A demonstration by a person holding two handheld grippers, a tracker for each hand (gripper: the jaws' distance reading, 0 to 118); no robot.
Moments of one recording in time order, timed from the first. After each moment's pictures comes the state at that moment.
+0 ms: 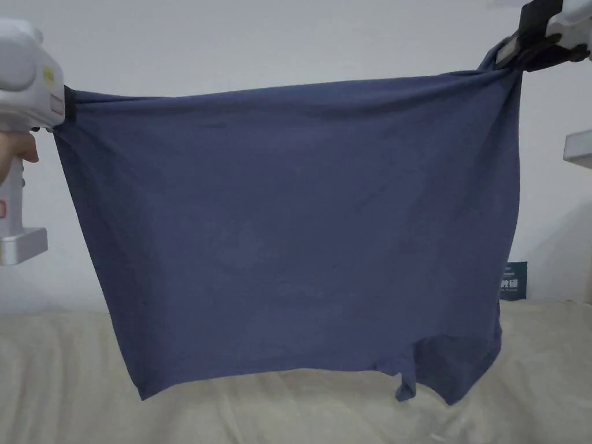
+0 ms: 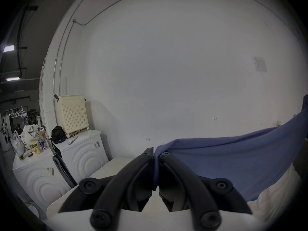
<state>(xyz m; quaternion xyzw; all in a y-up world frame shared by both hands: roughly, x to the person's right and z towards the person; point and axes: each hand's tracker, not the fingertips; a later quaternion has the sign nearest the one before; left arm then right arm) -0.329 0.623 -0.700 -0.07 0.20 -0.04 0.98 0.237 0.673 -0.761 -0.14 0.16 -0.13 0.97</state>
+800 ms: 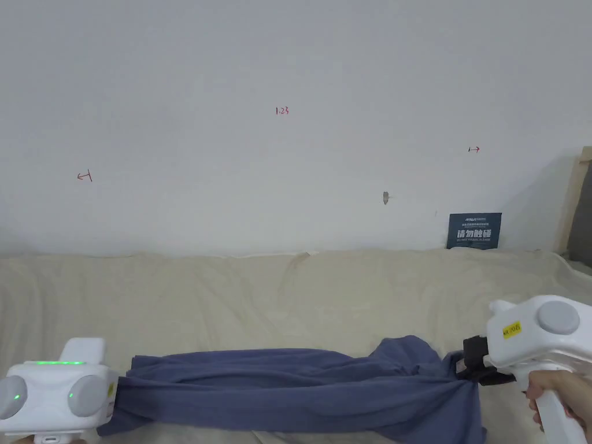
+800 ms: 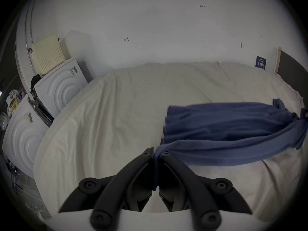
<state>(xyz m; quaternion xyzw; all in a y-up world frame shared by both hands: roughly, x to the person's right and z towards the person) -0.307 0.218 -0.680 -0.37 0.17 -0.03 0.91 0.248 0.252 -0.768 -0.46 0.09 -0.16 0.87</state>
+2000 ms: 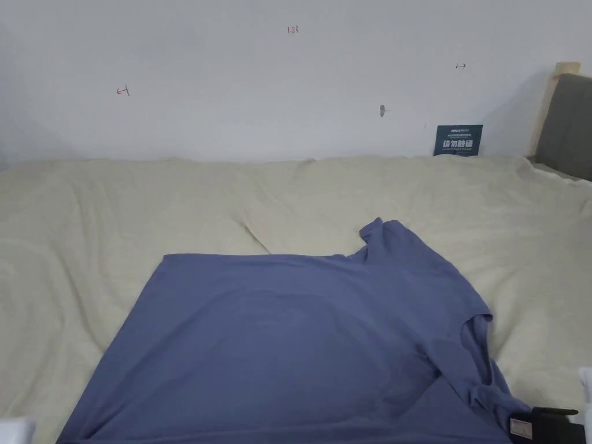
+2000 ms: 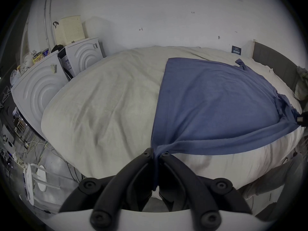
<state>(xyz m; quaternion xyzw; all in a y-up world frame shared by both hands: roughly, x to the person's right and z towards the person) -0.300 0.167 -0.215 -0.38 0.14 0.01 0.92 0.285 0.187 -0.309 -0.43 0.14 -0.15 0.88</state>
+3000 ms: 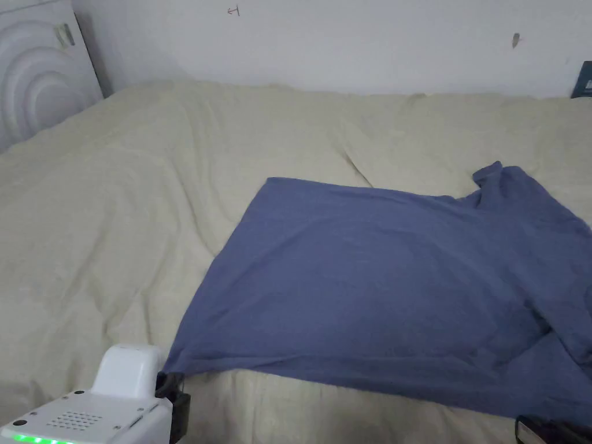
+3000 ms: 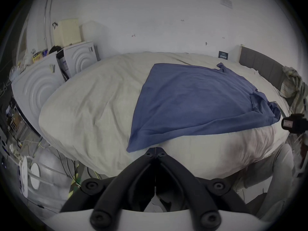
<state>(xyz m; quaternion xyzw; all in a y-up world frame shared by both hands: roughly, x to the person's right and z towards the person) -0.262 0.185 -0.144 -0.36 0.10 0.03 0.93 0.148 0.207 -0.221 -0.35 0.26 -0.05 0.90</state>
